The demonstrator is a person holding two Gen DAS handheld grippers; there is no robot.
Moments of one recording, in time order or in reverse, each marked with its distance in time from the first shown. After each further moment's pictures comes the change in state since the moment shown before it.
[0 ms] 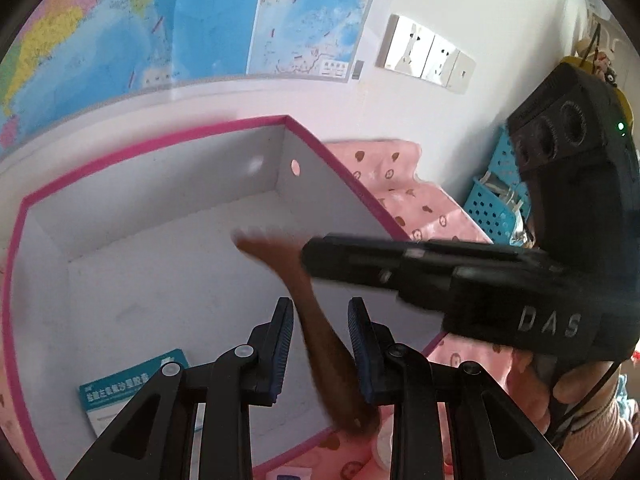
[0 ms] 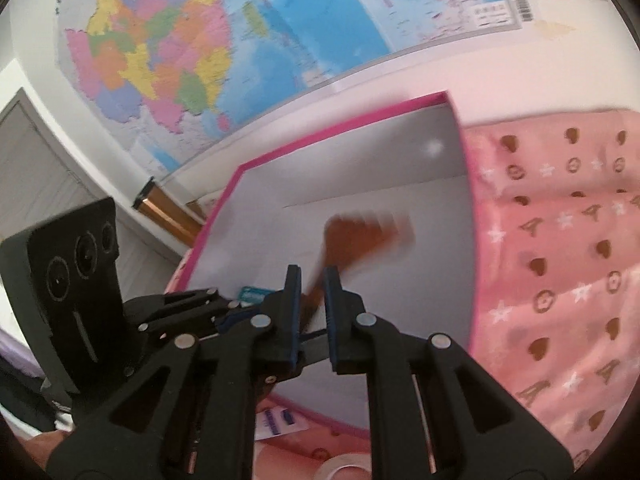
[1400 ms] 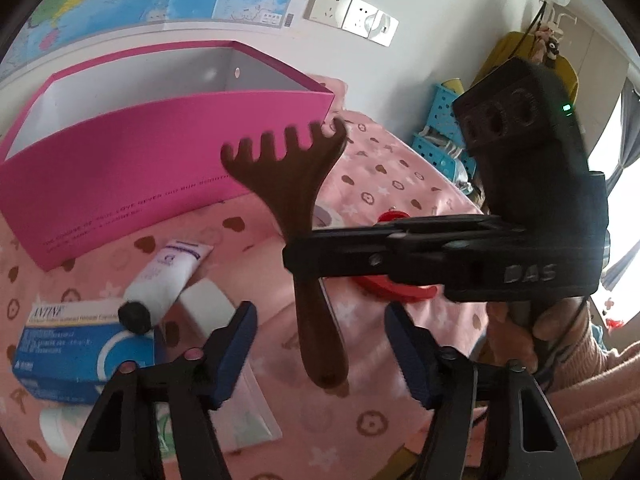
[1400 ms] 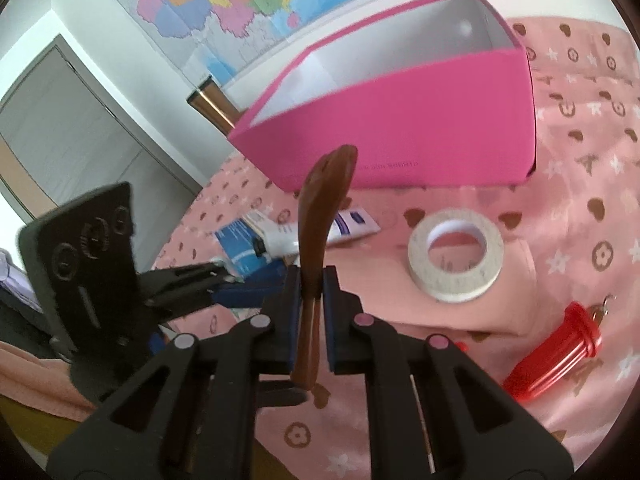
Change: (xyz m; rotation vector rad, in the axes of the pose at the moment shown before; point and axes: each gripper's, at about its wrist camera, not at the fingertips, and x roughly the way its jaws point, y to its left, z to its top) left arm -0.058 -0.047 -0.174 0.035 0.002 -0.145; right arm -0.039 0.044 -0.170 -0.085 0.113 0.126
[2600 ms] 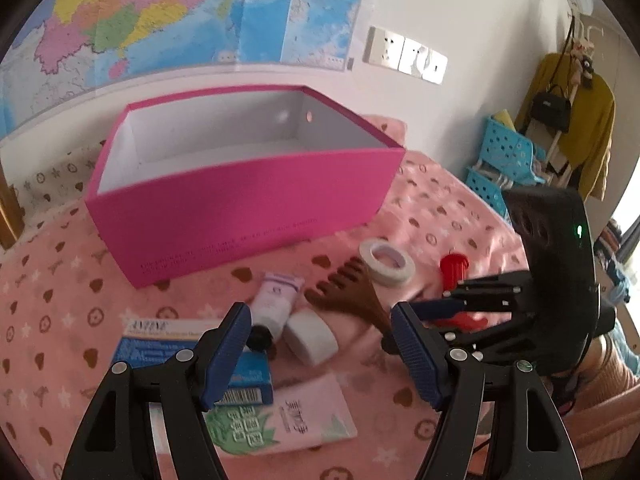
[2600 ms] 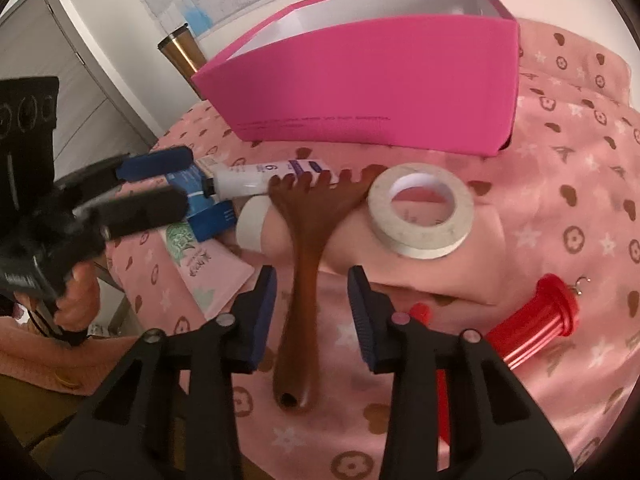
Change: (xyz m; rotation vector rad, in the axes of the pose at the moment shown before) left arm -0.043 0.019 -0.002 -0.037 -0.113 0.214; right arm 0.015 -0.002 -0.020 -0.110 0.133 -0.186
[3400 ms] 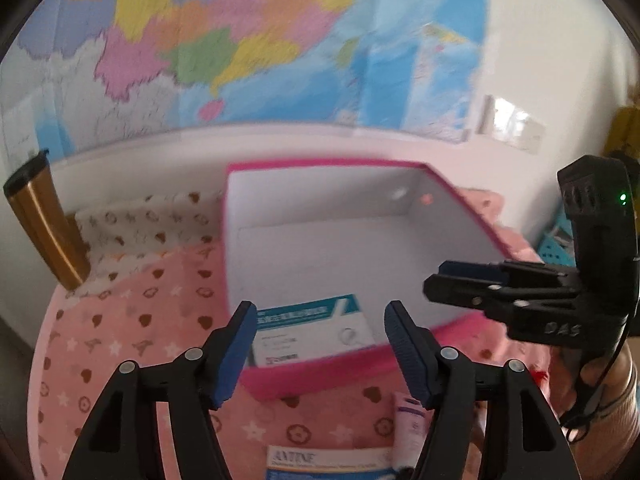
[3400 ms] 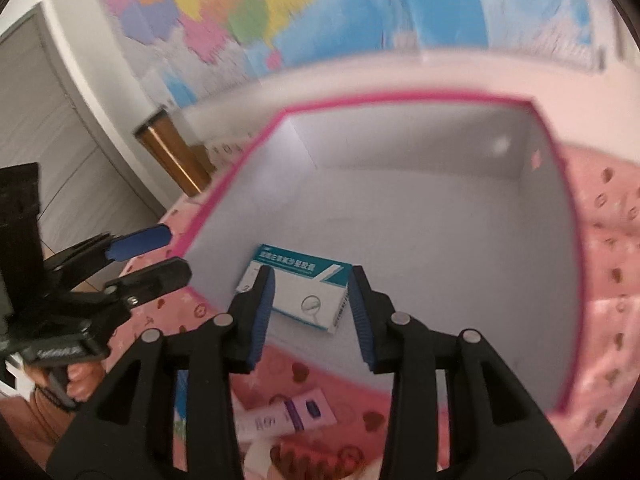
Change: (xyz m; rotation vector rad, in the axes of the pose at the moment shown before) left arm -0.010 0.084 0.091 -0.110 -0.107 0.214; right arm 0.010 -0.001 0.161 -0.022 -0.162 -0.020
